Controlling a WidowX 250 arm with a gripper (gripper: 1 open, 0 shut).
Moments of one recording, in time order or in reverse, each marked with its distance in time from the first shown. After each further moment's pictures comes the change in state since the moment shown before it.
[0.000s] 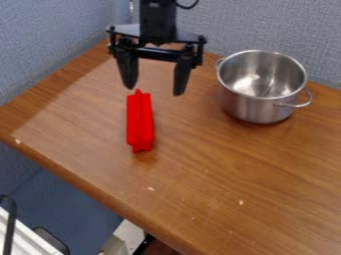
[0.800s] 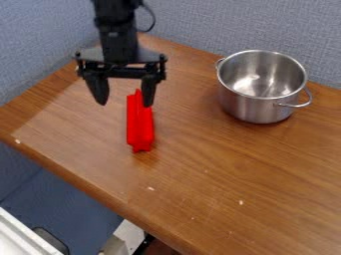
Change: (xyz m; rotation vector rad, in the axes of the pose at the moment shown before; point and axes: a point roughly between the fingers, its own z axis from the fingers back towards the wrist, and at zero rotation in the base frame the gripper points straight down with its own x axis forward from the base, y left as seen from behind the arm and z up) arm 0.010 0.035 -0.034 -0.051 -0.133 0.042
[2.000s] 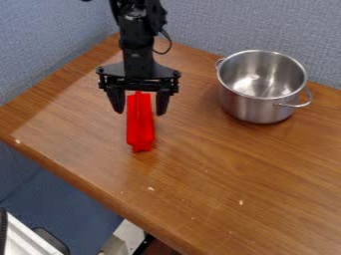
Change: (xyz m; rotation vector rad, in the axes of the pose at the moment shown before) arm 0.025 -0.016 -0.035 0.047 -0.021 0.013
